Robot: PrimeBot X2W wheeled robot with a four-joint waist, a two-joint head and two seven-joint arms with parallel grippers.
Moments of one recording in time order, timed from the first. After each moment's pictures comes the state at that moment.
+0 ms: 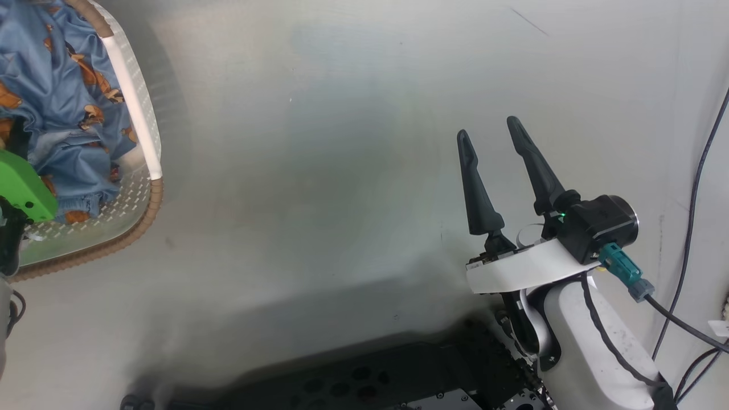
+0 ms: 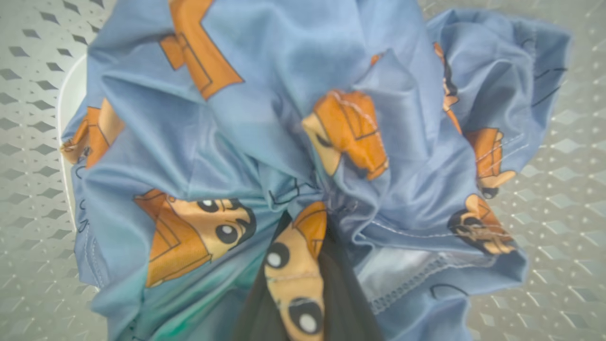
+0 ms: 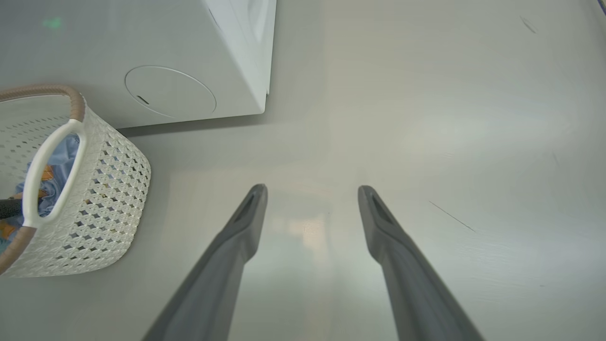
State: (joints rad) left arm -0.87 0.42 -0.36 0.79 -0.57 -0.12 0.14; right arm -0.30 -0.05 0.40 0.01 0.26 -0.11 -0.26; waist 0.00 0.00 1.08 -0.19
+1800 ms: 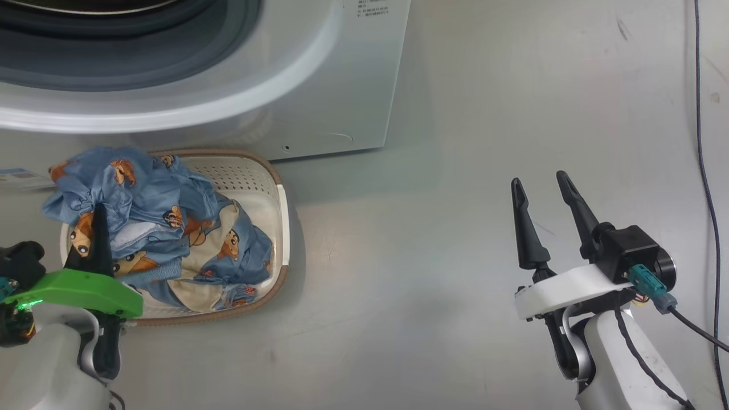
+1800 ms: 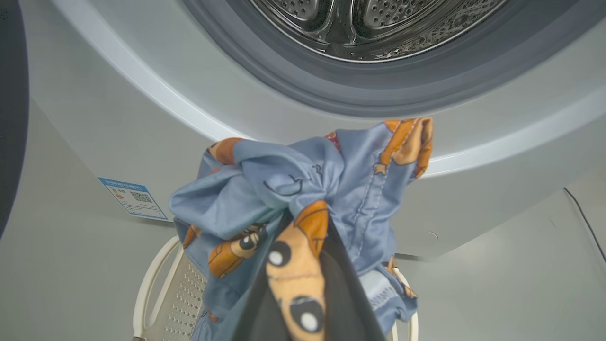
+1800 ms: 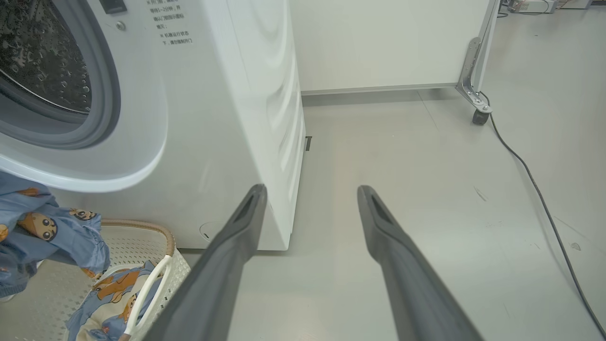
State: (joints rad) left arm -0.49 0.26 -0.27 0.61 -0.61 -0.12 -0.25; right arm -0.21 -0.07 0.23 0.17 0.22 -0.03 -0.26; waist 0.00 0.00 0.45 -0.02
